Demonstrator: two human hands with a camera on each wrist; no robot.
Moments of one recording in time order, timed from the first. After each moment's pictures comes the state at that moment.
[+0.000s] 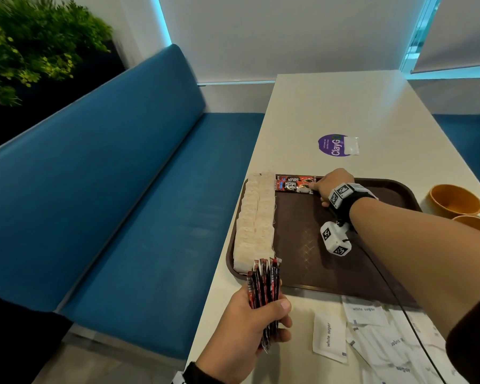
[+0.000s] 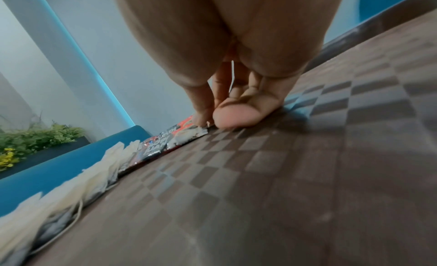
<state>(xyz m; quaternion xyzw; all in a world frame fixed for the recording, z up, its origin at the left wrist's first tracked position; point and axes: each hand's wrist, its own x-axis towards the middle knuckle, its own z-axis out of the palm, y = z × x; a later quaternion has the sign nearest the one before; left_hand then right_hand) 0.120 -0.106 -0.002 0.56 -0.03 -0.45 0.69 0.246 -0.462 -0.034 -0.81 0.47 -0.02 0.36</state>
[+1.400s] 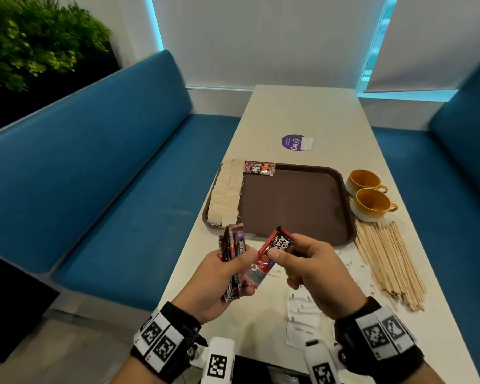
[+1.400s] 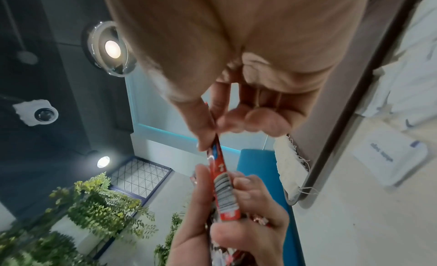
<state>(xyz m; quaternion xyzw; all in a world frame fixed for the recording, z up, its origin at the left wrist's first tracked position) 0.023 -0.076 0.058 0.55 -0.07 -0.44 0.71 -0.087 -0.237 0.078 -0.65 0.20 -0.11 0.73</state>
